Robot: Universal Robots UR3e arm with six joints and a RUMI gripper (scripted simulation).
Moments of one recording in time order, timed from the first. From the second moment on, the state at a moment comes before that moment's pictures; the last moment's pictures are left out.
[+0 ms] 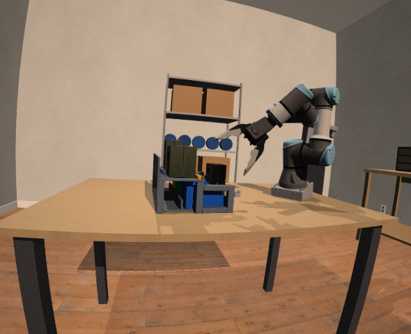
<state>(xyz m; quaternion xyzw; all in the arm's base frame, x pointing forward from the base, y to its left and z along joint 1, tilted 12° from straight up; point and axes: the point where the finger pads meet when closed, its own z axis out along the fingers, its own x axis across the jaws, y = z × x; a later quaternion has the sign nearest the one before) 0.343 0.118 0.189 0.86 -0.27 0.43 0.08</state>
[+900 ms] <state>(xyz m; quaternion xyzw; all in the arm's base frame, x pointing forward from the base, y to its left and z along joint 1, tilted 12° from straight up) 0.377 0.141 0.153 0.94 -0.15 0.31 0.03</state>
